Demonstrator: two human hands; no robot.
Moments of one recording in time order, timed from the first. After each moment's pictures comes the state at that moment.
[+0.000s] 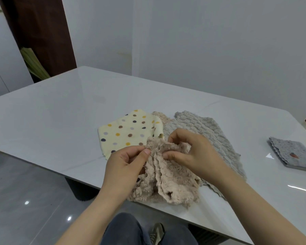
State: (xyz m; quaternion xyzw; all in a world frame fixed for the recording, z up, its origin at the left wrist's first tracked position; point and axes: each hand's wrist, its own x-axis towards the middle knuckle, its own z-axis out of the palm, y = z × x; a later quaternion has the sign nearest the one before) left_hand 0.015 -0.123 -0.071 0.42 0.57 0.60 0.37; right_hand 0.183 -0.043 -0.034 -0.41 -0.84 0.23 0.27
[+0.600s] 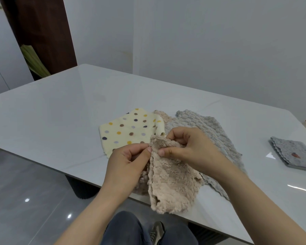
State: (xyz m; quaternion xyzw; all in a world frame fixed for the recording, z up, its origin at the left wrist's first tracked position) left_hand 0.012 -0.124 -0.065 0.44 0.54 0.60 0.39; right_hand 0.169 -0.046 -0.021 -0.39 -0.79 0.39 0.26
